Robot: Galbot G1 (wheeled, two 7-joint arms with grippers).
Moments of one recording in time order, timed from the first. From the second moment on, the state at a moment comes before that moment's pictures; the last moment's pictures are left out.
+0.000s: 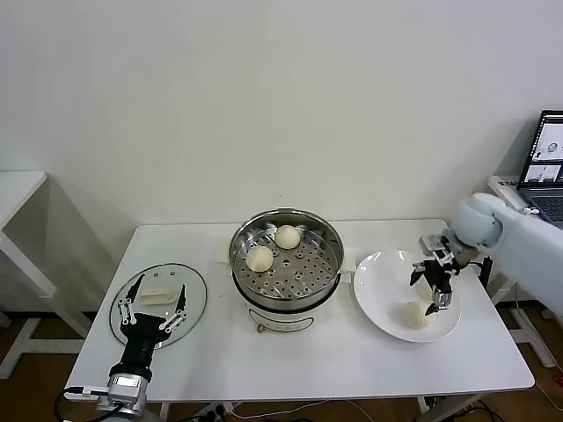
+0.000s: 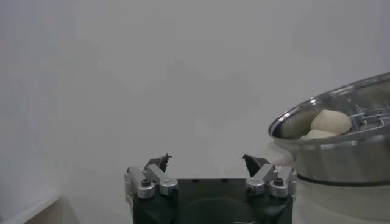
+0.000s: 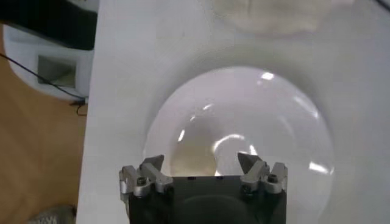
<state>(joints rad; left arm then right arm) 1.61 -1.50 -0.67 -2.13 0.30 -0.06 0.09 0.02 0.60 -0.76 1.27 -0.10 -0.17 -1.31</state>
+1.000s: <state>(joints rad) 1.61 -1.50 -0.68 -2.12 0.30 -0.06 0.09 -0.15 0.68 -0.63 1.17 -0.22 -0.14 -1.24</state>
